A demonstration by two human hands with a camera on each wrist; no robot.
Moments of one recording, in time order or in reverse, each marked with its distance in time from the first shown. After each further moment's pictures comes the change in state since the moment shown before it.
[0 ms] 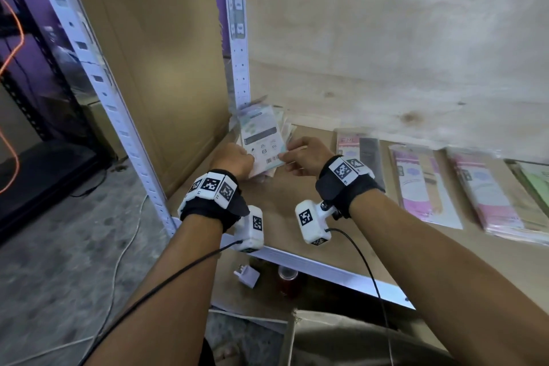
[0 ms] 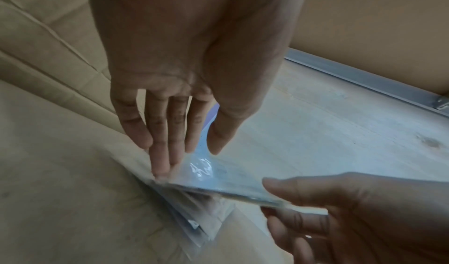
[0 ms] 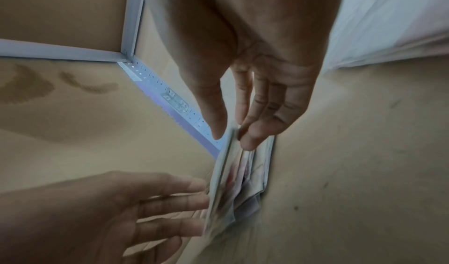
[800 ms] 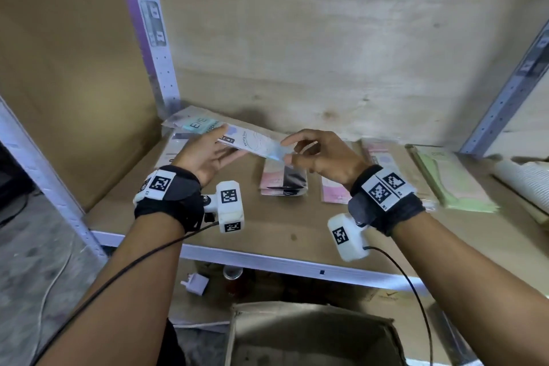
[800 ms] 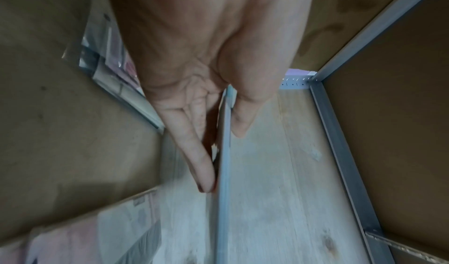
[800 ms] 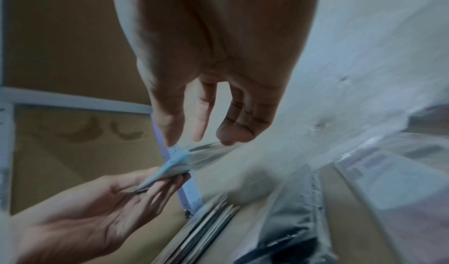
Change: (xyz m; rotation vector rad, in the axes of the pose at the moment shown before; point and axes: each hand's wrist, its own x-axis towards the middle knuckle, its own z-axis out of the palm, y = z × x) left_hand -0.036 0.079 0.047 -1.263 -0.348 -0.030; right_hand -0.108 0.020 -0.152 -0.305 0.081 -0.398
